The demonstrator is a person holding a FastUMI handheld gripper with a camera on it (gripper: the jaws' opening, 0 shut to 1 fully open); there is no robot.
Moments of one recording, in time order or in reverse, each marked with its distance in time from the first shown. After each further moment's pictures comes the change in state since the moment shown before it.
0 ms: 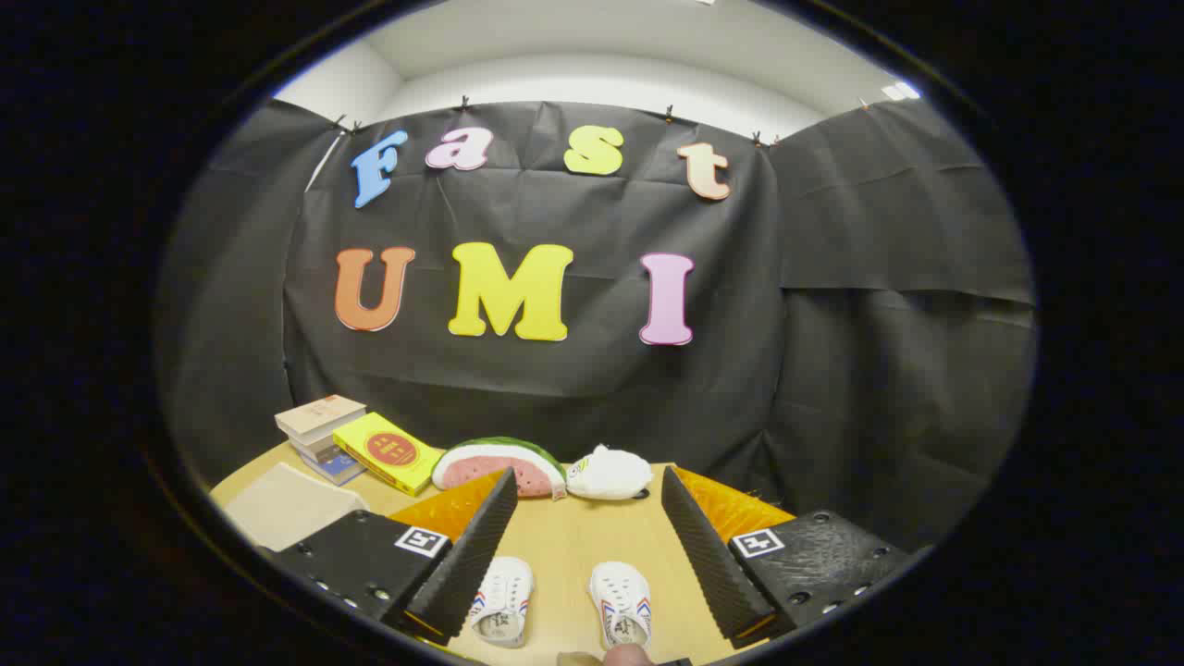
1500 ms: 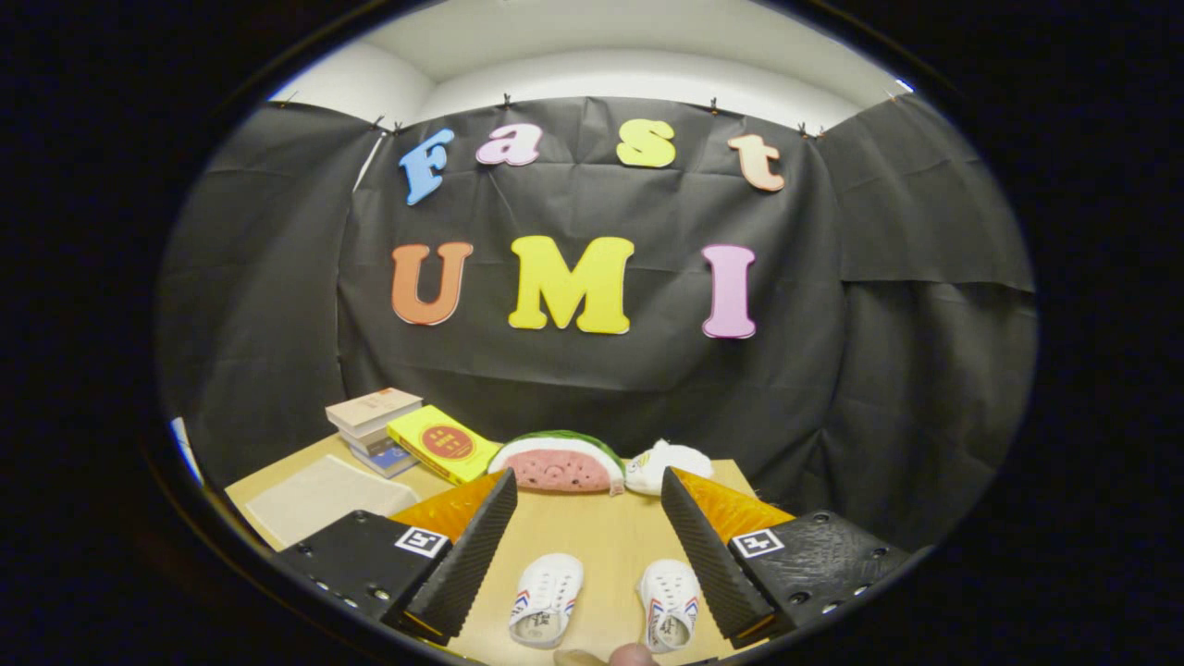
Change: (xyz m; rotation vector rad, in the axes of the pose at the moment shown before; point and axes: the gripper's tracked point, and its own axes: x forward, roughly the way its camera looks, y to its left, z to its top) arm 0.000 0.061 -0.018 -0.022 0.023 0.182
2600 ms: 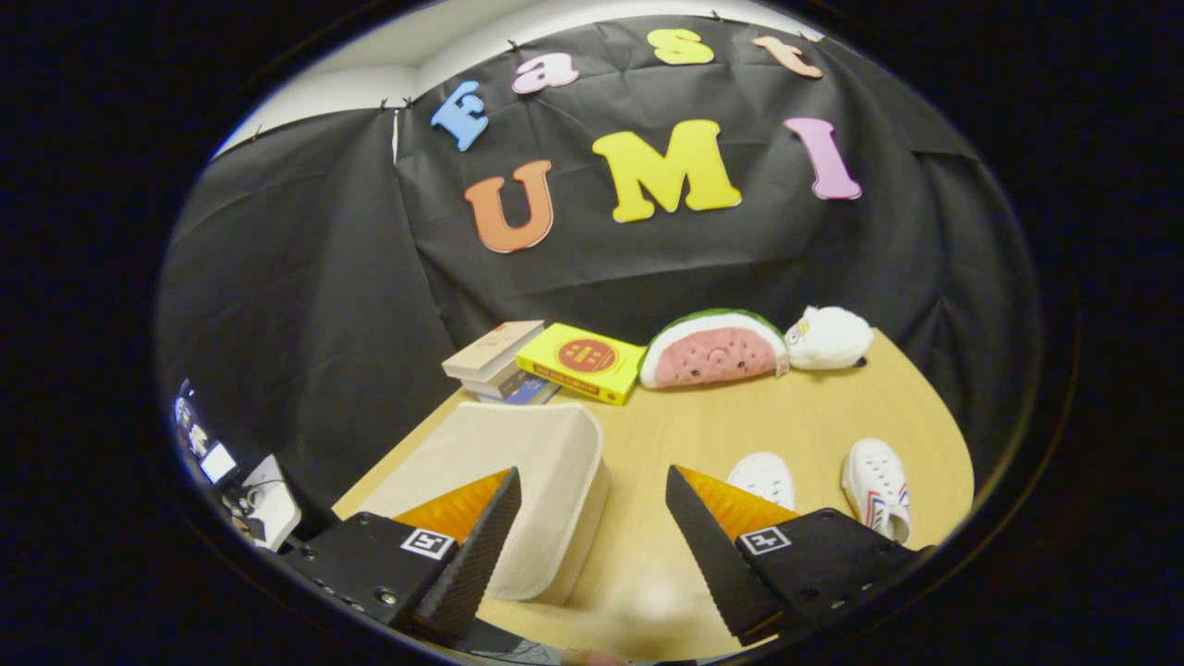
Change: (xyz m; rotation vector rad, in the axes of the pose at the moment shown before) arm 0.008 0.180 -0.125 0.192 0.333 0.330
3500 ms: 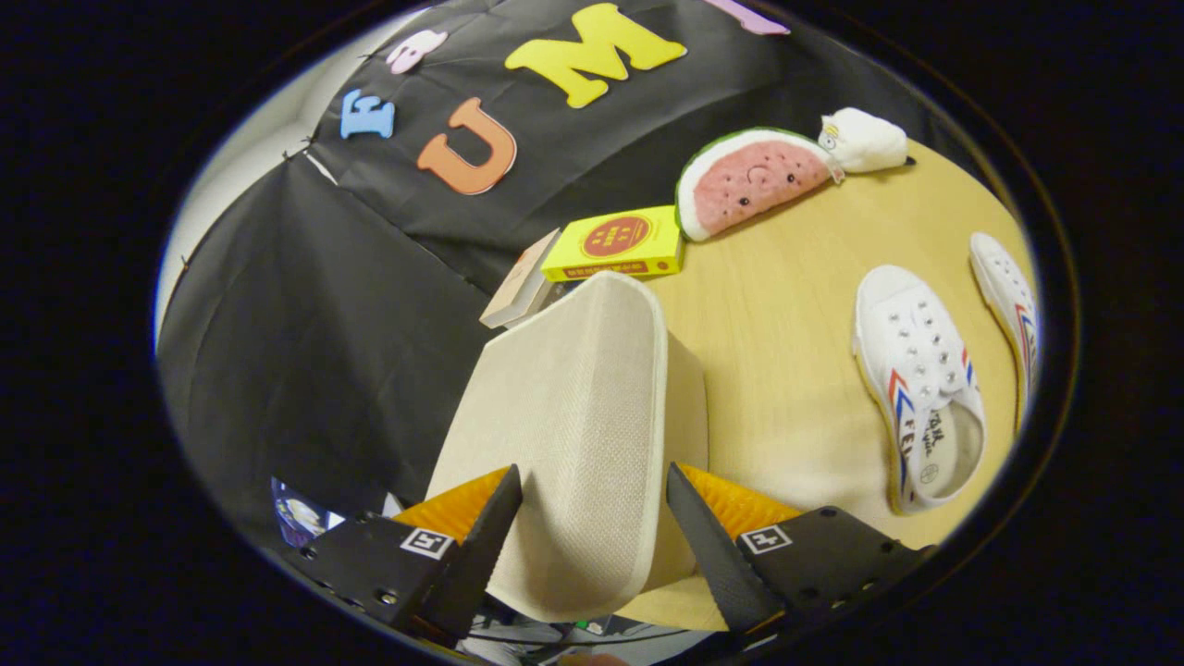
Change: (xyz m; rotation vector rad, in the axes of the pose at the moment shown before) arm 0.066 0.043 -0.067 0.414 0.316 0.267
